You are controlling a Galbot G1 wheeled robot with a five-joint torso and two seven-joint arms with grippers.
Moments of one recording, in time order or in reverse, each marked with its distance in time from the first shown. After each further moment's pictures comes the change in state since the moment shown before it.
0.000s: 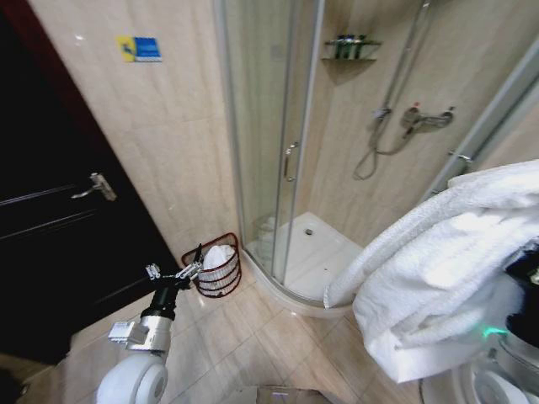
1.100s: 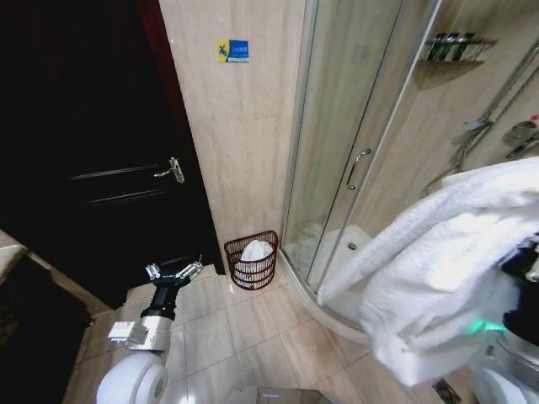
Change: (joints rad) left arm 0.000 0.000 0.000 0.000 0.000 0.000 0.000; right arm 0.017 -0.008 -0.012 -0.001 -0.014 -0.013 0.002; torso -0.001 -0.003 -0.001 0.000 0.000
